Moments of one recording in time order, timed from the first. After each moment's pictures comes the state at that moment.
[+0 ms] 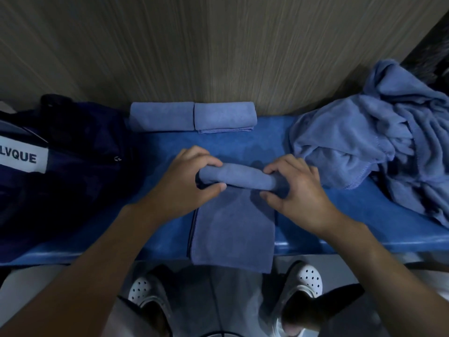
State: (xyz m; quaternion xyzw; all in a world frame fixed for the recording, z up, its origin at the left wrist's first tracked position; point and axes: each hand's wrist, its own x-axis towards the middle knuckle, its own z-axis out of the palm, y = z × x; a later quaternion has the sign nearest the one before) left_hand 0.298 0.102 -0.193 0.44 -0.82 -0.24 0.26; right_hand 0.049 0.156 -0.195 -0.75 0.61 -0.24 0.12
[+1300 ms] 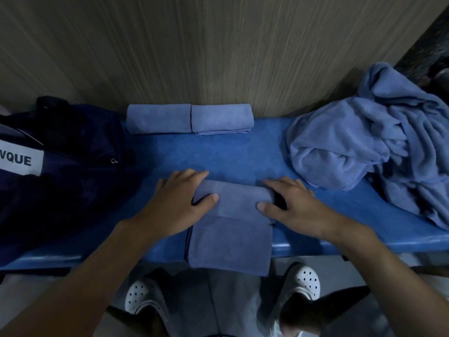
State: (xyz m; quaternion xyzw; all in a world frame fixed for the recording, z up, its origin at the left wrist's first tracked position) left_hand 0.302 0.120 -0.203 0.55 -0.81 -0.20 0.04; right_hand 0.046 0.166 -0.190 -0.70 0.65 -0.08 0.29
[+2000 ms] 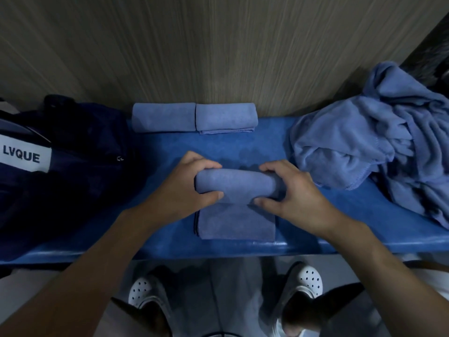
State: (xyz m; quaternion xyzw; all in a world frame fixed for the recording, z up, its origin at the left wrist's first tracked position) left_hand 0.301 0.112 -0.189 0.50 -0.76 -0.35 0.23; right_hand 0.054 0.158 -0.188 -0.72 0.59 -0.25 0.25
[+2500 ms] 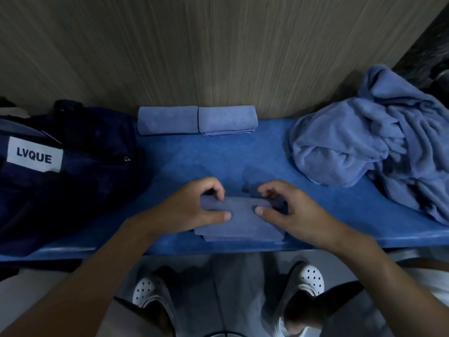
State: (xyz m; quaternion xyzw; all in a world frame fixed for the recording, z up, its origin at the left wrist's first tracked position) left_hand 0.306 0.134 -0.188 0.42 -0.77 -0.45 0.17; right_hand 0.060 0.186 -0.196 -0.69 0.57 -0.26 0.35
